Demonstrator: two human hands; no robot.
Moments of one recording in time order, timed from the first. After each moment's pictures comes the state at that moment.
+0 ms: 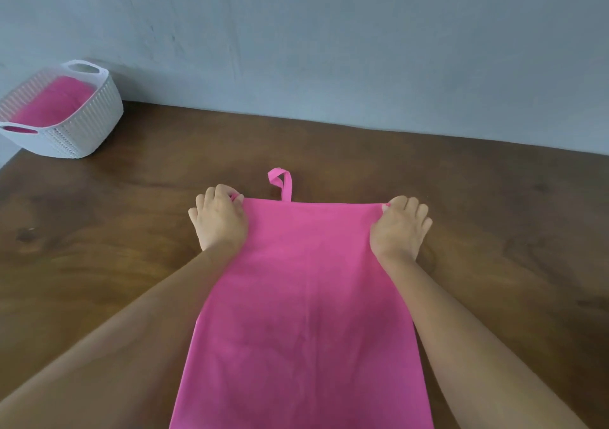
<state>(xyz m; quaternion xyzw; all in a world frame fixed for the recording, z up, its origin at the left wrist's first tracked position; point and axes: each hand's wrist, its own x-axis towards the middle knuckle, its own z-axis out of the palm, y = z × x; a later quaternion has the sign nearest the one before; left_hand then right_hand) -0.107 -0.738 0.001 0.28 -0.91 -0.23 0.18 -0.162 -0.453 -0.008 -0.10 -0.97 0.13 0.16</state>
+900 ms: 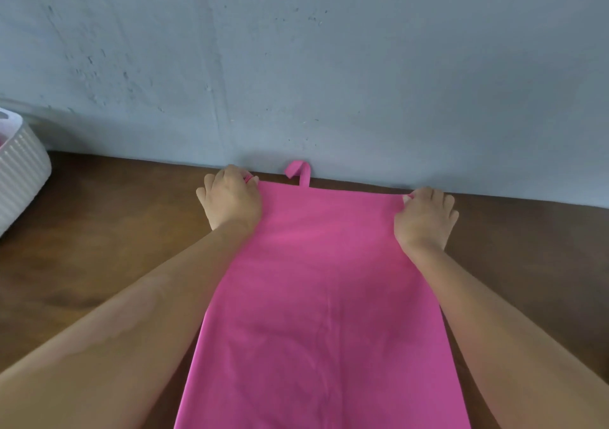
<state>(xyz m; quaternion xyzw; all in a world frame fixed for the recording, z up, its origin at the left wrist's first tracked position) -0.339 -0.786 0.001 0.25 -0.91 -0.28 0.18 -0.370 -0.488 -0.004 -0.13 -0.97 0.10 0.15</state>
